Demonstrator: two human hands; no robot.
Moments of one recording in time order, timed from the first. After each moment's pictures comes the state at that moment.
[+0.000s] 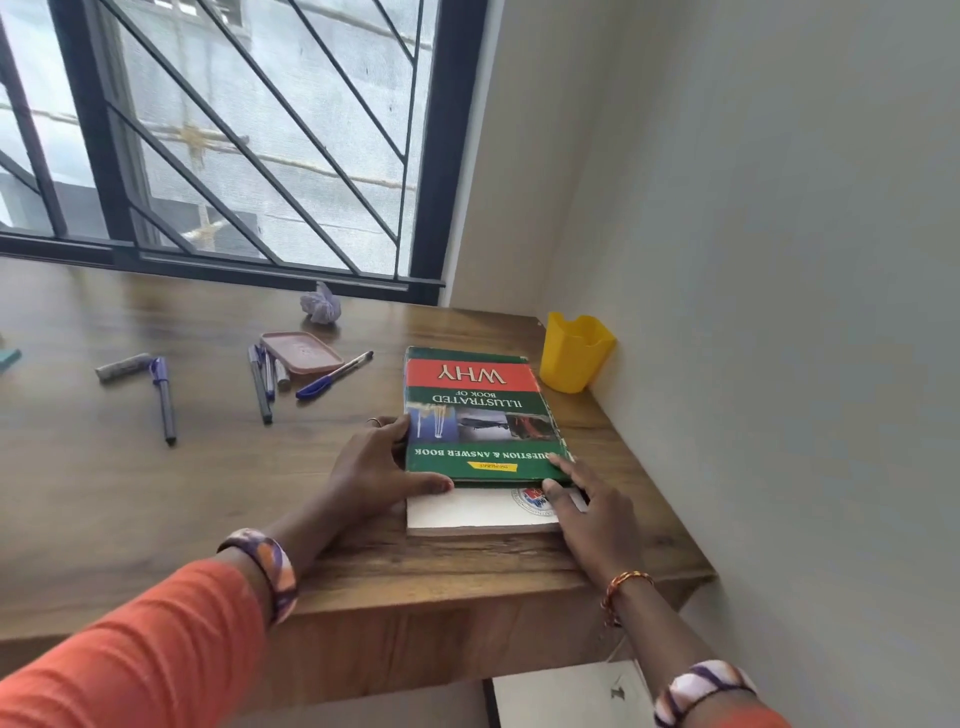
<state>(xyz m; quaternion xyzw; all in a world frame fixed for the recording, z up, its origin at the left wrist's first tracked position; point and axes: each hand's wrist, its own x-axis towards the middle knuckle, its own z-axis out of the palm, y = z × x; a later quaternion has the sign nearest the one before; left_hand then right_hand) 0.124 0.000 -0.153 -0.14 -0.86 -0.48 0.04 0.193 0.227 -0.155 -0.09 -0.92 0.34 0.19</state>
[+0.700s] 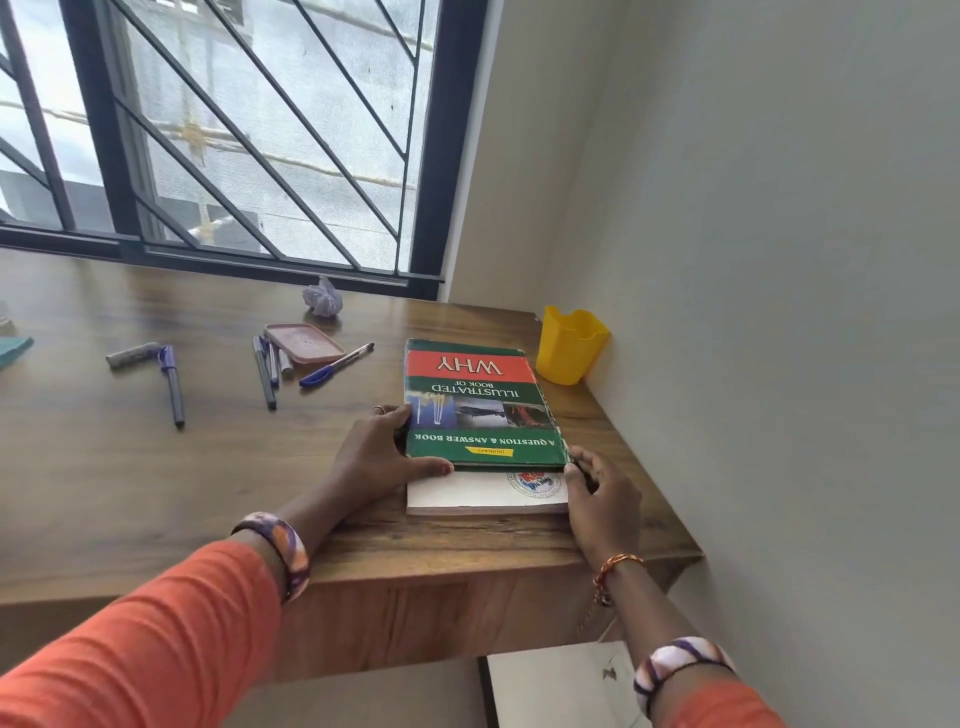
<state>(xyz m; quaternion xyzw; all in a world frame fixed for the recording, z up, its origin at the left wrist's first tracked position) 0.134 -0.001 -0.149 -0.15 -0.88 -0.45 0.06 0.195 0.227 -0.159 -0.16 -0.86 0.40 0.27</state>
